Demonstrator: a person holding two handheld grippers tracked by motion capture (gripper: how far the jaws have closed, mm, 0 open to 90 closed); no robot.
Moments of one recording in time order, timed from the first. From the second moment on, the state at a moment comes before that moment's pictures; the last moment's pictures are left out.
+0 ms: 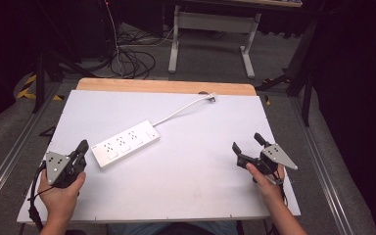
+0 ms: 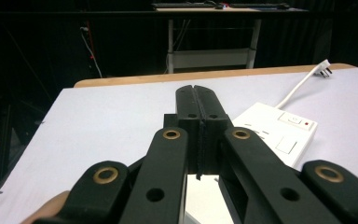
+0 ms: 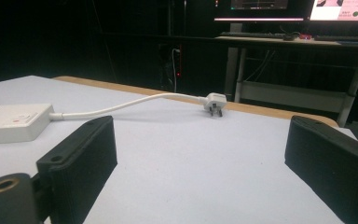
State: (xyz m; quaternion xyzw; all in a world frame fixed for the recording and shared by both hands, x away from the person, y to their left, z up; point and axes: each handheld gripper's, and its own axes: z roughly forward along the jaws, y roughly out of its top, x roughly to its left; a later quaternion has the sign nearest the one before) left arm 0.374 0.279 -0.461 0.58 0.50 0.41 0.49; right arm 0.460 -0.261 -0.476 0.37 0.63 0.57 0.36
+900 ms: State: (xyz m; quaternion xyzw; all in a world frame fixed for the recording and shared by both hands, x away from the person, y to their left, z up) left arm 0.390 0.256 -0.461 0.65 0.47 0.38 0.47; right arm 0.460 -0.261 -0.477 0.38 0.64 0.57 0.36
